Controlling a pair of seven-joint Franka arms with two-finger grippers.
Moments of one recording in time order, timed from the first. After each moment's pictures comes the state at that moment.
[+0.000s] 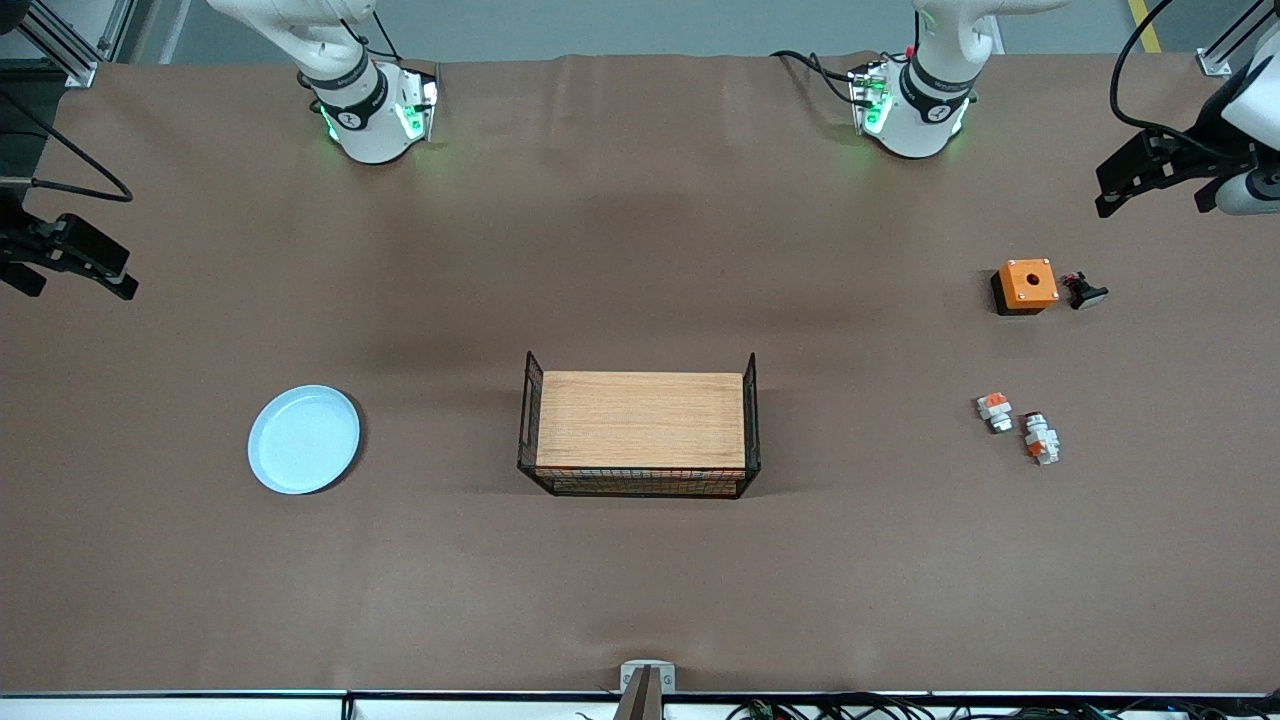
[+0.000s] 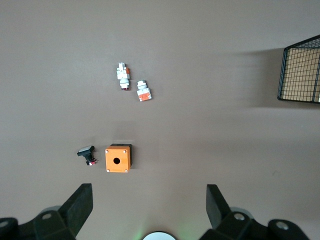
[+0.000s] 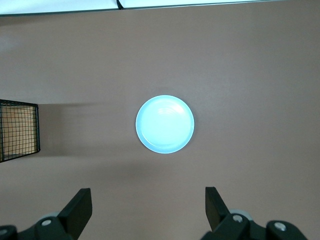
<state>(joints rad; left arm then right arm) 0.01 -0.11 -0.10 -1.58 0.04 1.46 -0.09 -0.09 -0.01 0.06 -1.55 0.00 1.65 0.03</state>
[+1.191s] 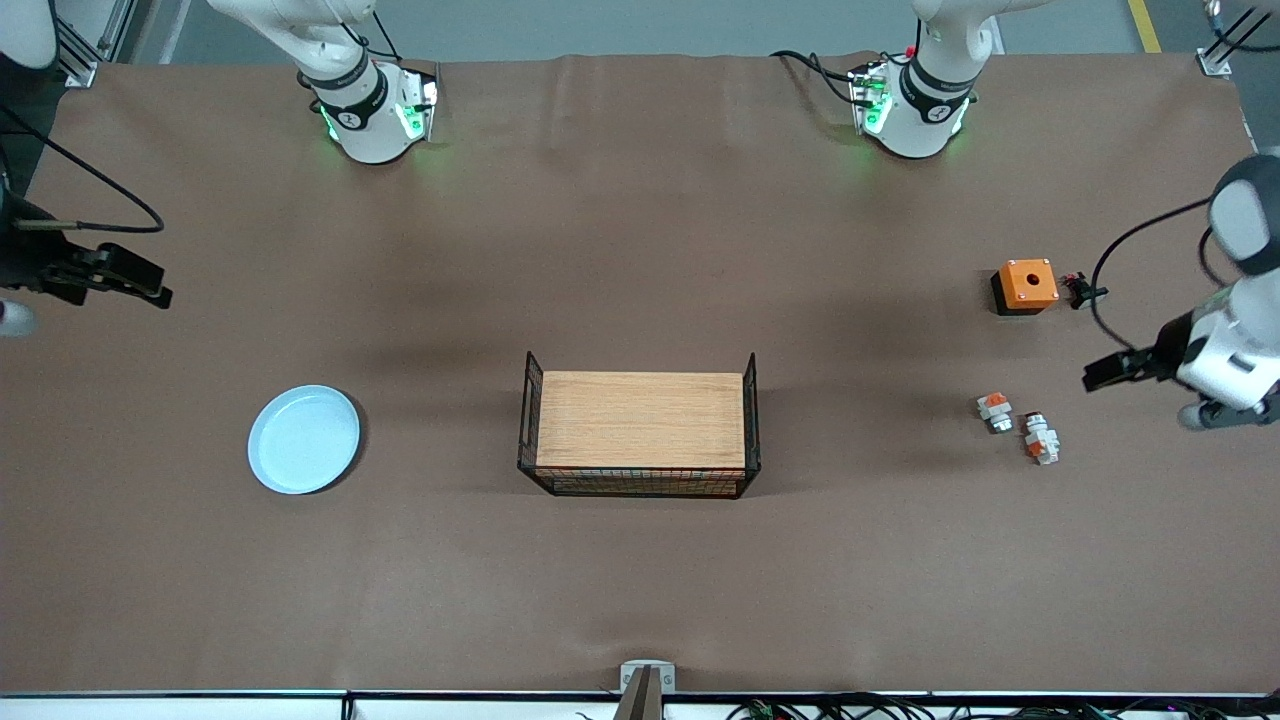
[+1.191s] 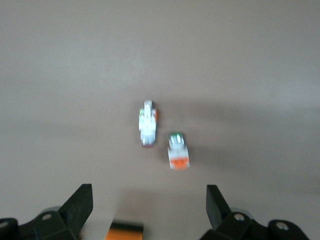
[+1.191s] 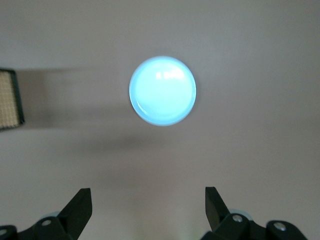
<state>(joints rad) 0.21 0.28 -0.08 -1.85 0.04 2.15 -0.03 -0.09 0.09 0.06 -1.56 -0.01 1.54 0.03</state>
